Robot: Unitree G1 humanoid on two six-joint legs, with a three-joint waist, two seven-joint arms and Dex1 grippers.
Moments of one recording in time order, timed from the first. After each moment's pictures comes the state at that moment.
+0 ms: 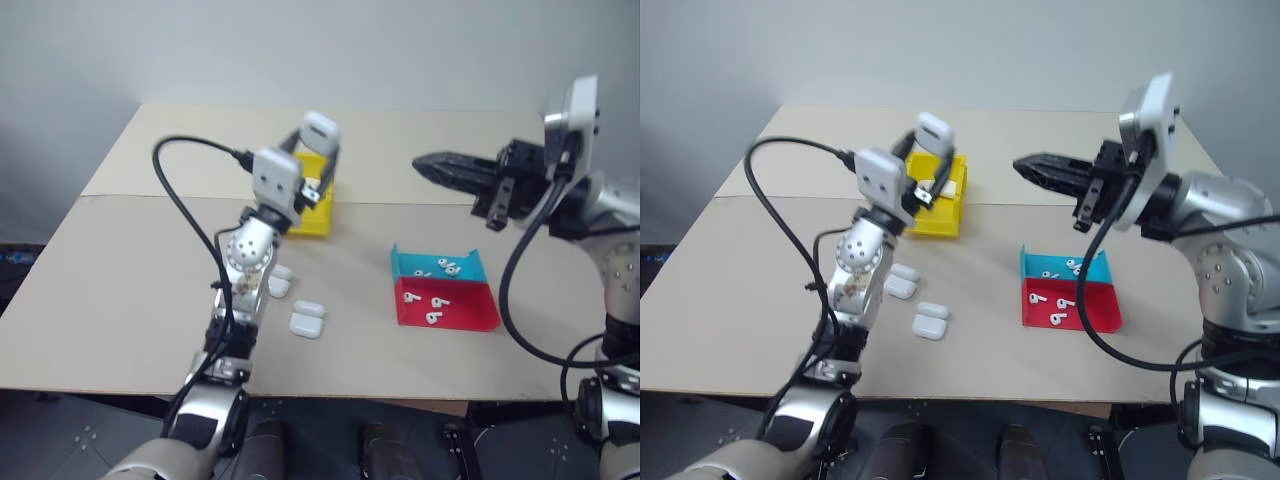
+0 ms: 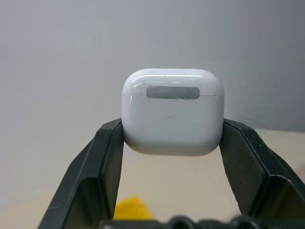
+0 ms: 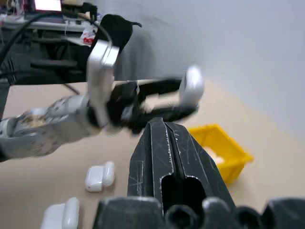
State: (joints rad) left arm -0.75 0.09 0.01 0.30 0.05 -0.21 -0.23; right arm -0.63 -0.76 -0.24 -0.31 0.77 0.73 0.89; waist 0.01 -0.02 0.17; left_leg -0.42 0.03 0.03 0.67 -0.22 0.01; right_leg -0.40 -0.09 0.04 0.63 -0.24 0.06
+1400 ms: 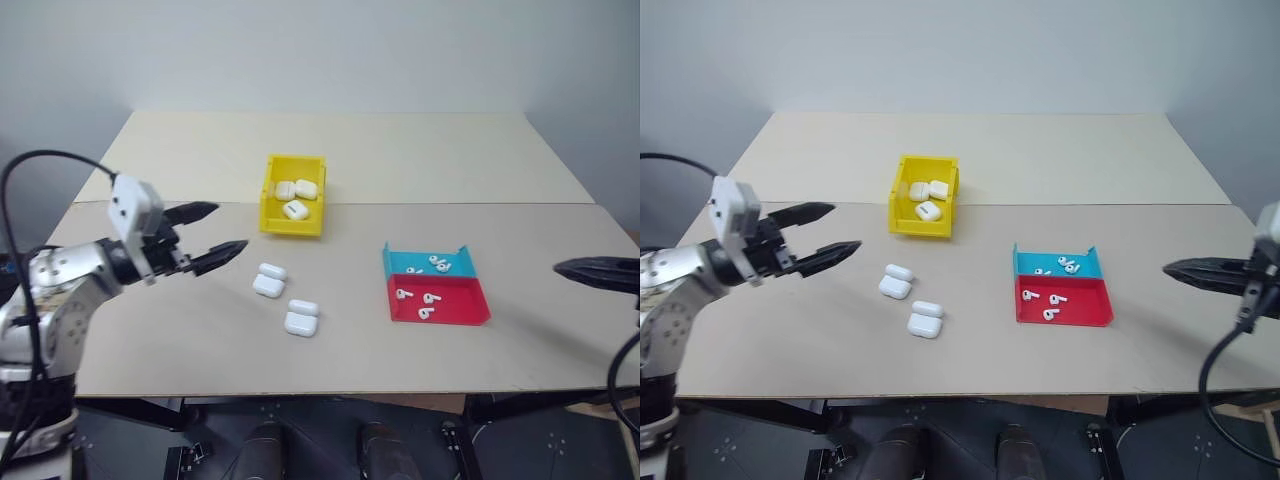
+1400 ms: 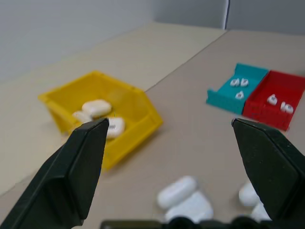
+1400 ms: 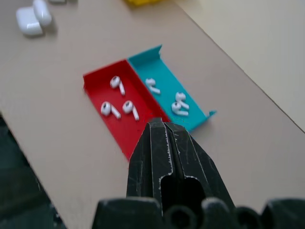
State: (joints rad) left arm -0.28 0.83 0.31 -0.25 -0.61 0.55 -0.94; right arm 0.10 -1.21 -0.72 -0.16 0.54 0.50 1.35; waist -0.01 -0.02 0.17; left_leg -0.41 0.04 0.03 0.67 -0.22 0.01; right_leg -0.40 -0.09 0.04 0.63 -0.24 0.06
